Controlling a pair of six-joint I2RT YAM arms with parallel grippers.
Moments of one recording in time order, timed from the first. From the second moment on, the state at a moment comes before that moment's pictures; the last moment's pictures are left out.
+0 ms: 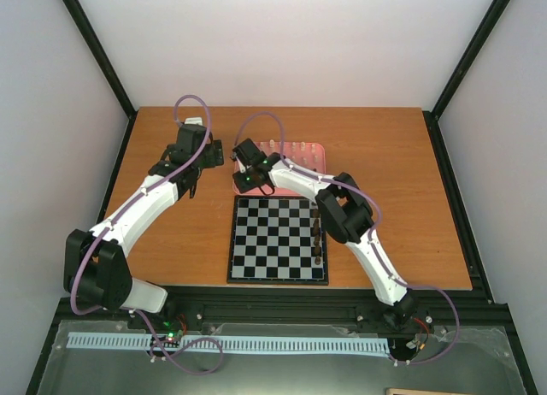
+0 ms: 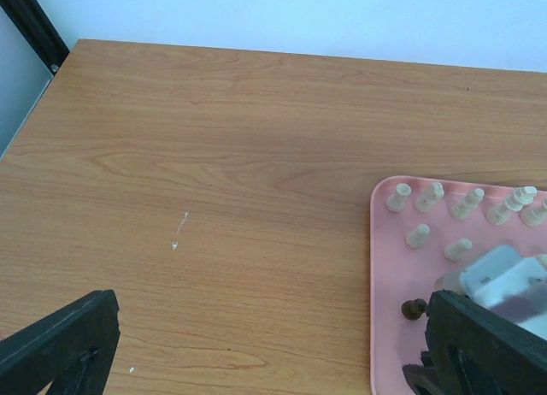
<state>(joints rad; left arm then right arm) -0.33 1.41 1.10 -0.33 -0.39 -0.28 0.79 2.43 1.99 -0.53 -0.04 0.20</state>
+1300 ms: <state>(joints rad) -0.33 1.42 1.10 -0.33 -0.40 -0.28 1.11 1.05 0.72 -0.75 0.26 0.65</state>
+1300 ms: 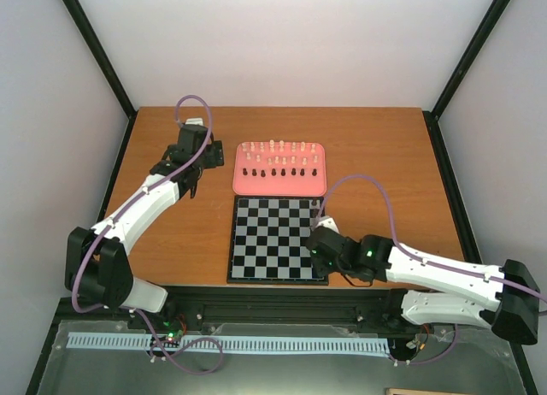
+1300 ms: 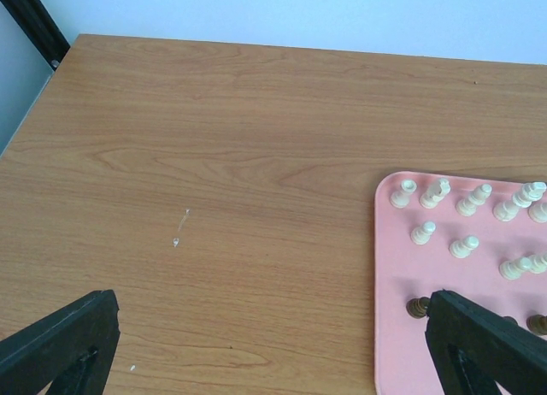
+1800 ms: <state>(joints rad) -0.33 1.46 1.10 -0.33 -0.40 -0.28 1.22 1.01 0.60 -0.73 0.27 0.81</state>
